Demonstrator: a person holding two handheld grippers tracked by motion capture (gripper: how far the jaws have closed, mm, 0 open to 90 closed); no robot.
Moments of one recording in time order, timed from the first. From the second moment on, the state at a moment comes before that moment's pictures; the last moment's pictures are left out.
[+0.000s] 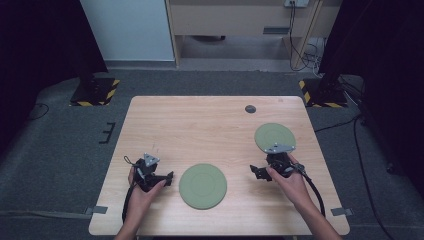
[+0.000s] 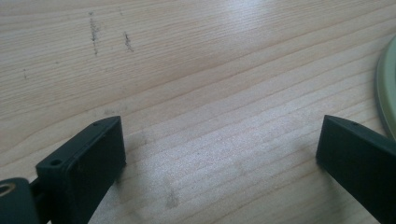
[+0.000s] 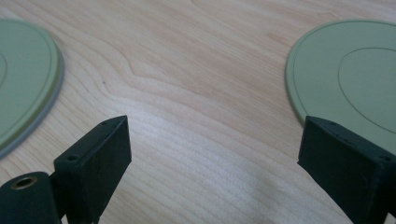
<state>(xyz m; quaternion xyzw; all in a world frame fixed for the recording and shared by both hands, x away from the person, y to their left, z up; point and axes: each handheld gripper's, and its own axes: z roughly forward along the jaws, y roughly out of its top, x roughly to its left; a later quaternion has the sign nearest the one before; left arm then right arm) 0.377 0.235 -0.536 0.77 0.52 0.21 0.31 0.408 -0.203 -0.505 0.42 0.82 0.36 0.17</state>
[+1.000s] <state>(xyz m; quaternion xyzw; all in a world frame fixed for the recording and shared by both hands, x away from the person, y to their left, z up) 0.376 0.236 -0.536 0.77 0.51 0.21 0.31 0.390 -0.179 -0.526 0.41 0.82 0.35 0.16</state>
